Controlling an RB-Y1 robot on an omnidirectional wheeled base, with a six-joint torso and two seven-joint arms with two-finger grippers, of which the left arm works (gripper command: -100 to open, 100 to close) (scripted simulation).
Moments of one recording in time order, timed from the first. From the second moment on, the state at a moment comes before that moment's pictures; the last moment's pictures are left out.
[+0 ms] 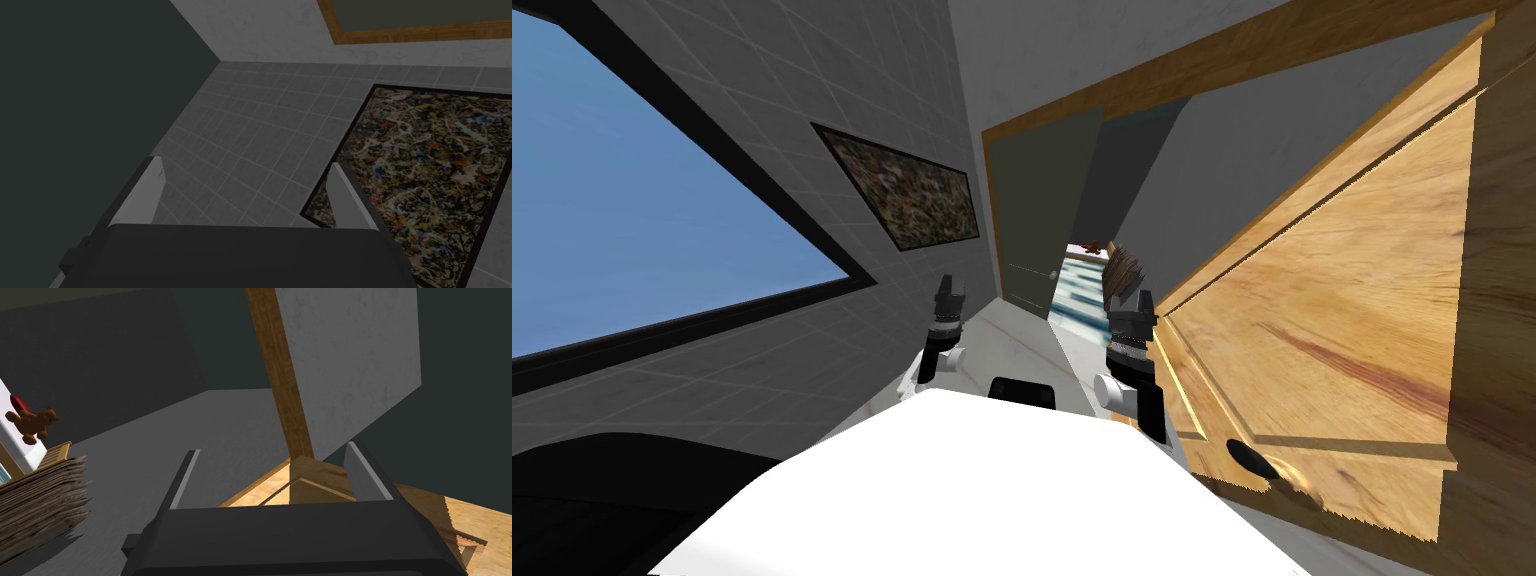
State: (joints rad) arm 0.35 0.08 0.04 -2.06 -0.04 -0.69 -0.13
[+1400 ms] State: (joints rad) arm 0.25 0.11 0.02 -1.73 -0.15 -0.76 -0.35
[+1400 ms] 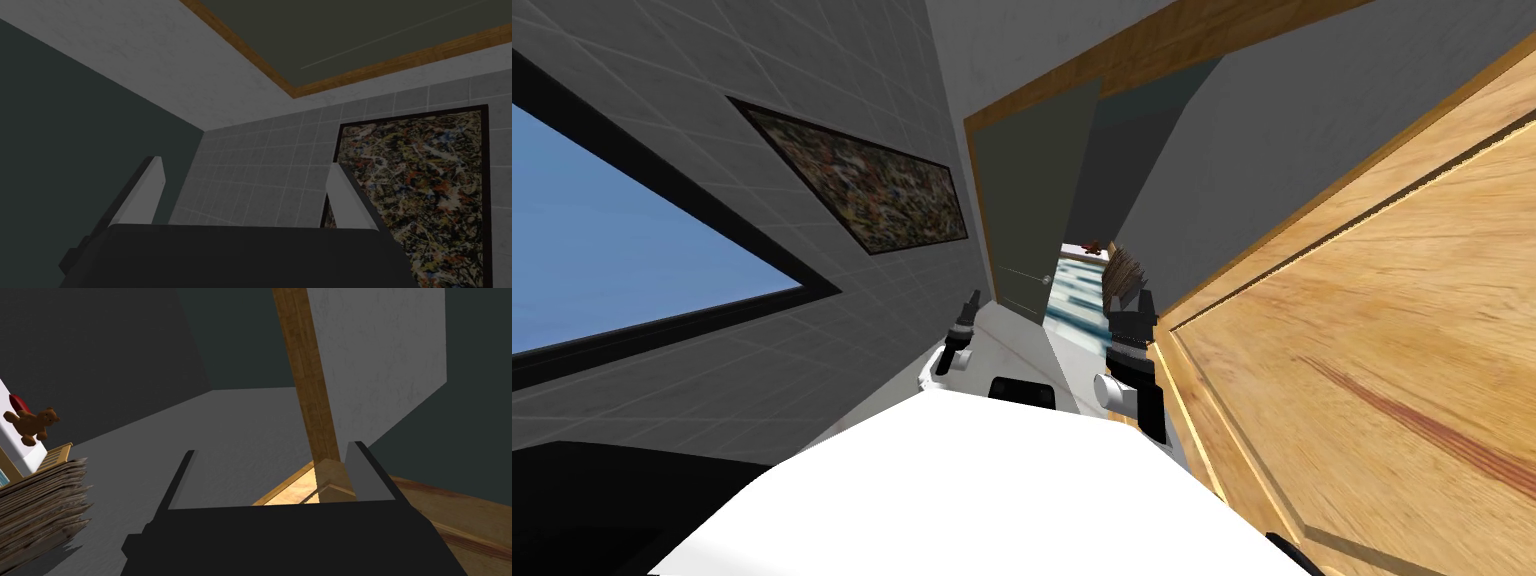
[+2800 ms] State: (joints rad) arm 0.13 0.14 0.01 -1.37 -0.28 -0.82 -0.59
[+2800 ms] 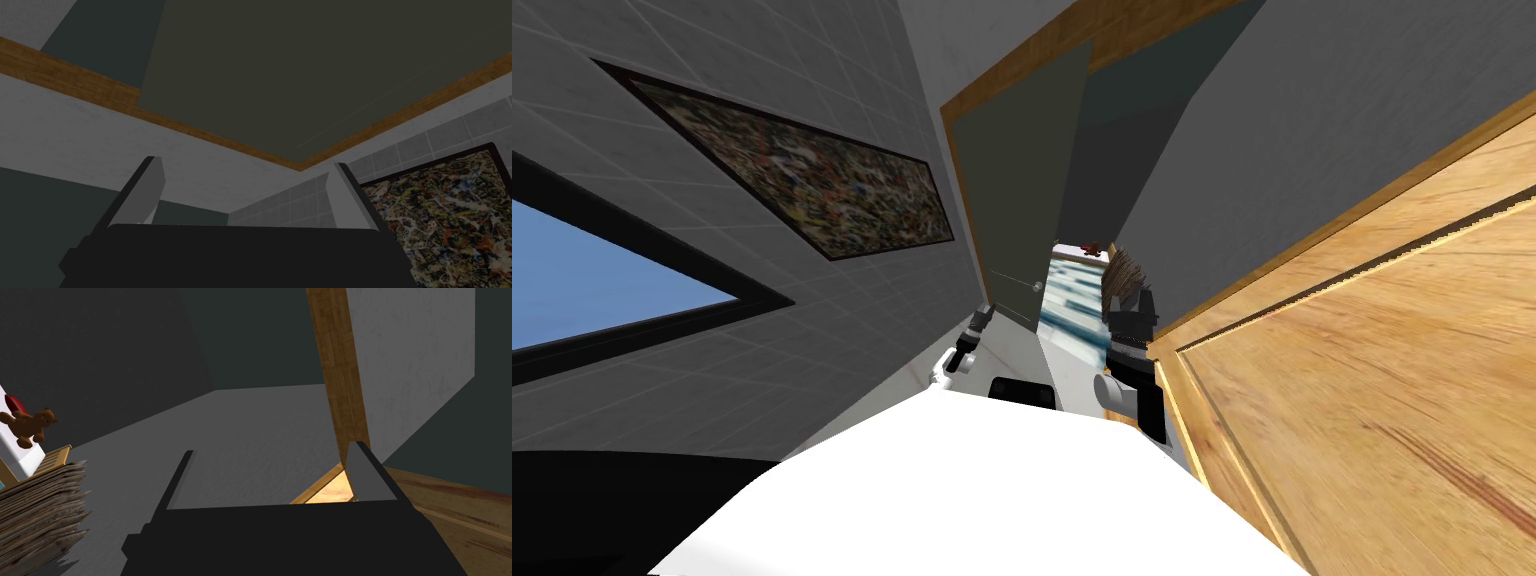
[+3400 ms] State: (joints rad) arm 0.08 0.16 0.00 -1.23 -0.33 -0.85 -0.68
